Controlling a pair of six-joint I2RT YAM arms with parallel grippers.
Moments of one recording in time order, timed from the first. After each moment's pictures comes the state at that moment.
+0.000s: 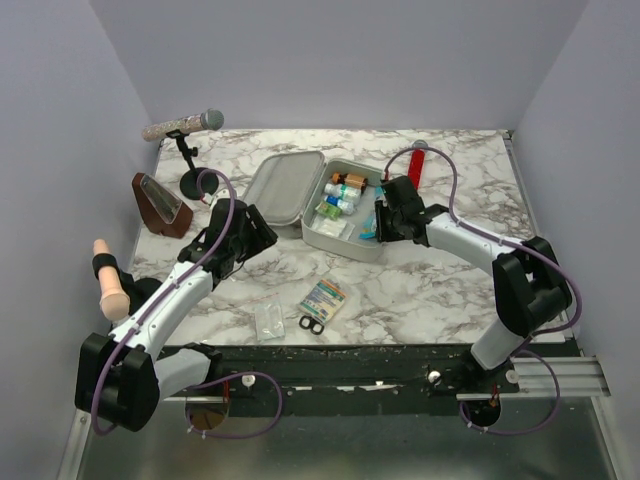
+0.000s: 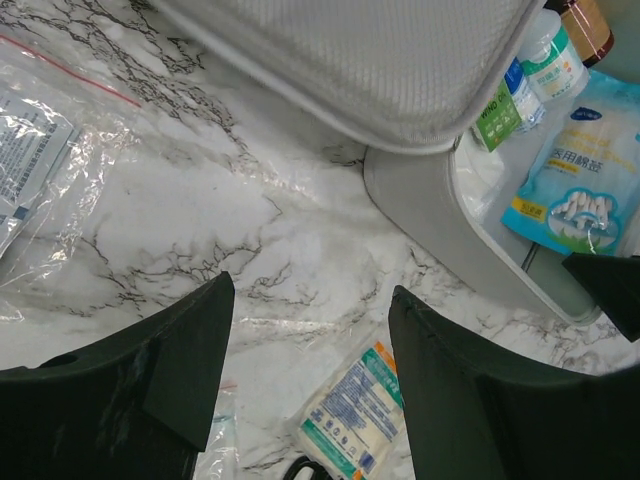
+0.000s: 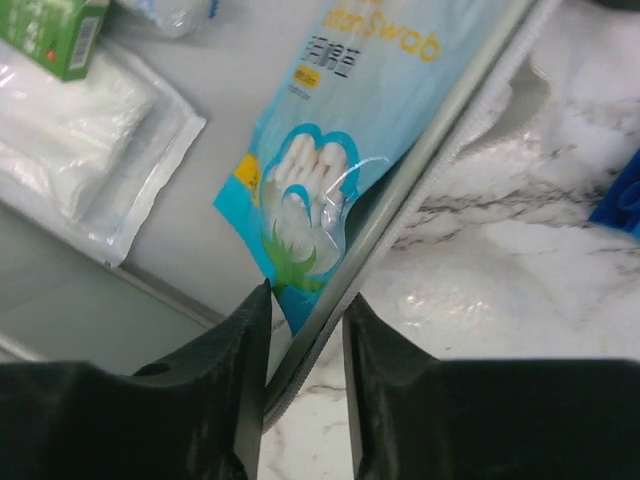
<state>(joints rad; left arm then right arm) -0.34 1.12 0.75 -0.33 -0.07 -0.78 0.52 1.66 1.07 -0.31 0.09 0.32</state>
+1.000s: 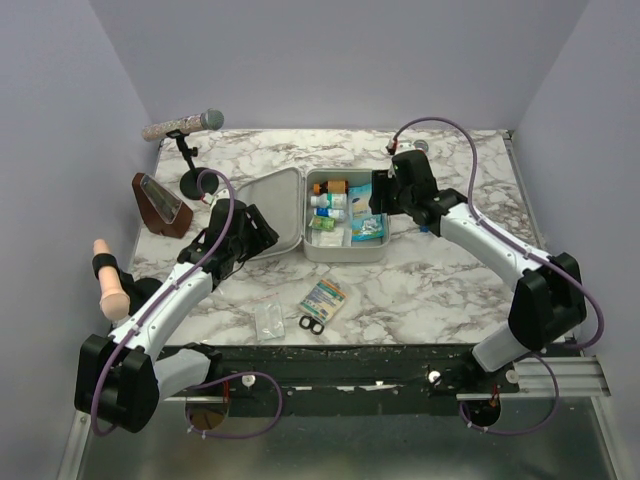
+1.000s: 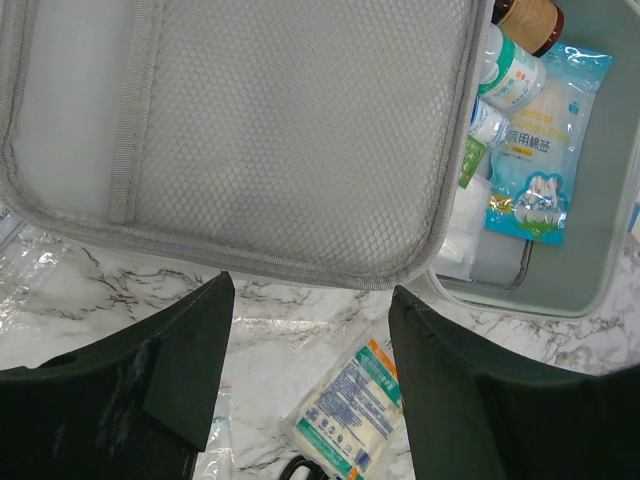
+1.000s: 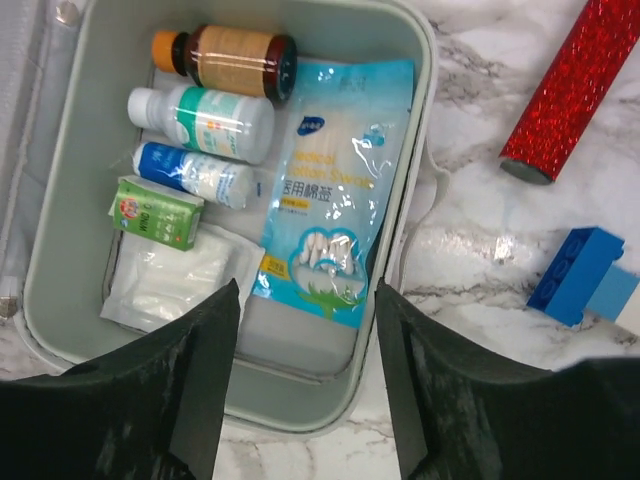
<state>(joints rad) -0.34 1.11 0.74 -0.31 -0.05 -0.78 0.51 1.56 1.21 -0.33 0.14 0.26</state>
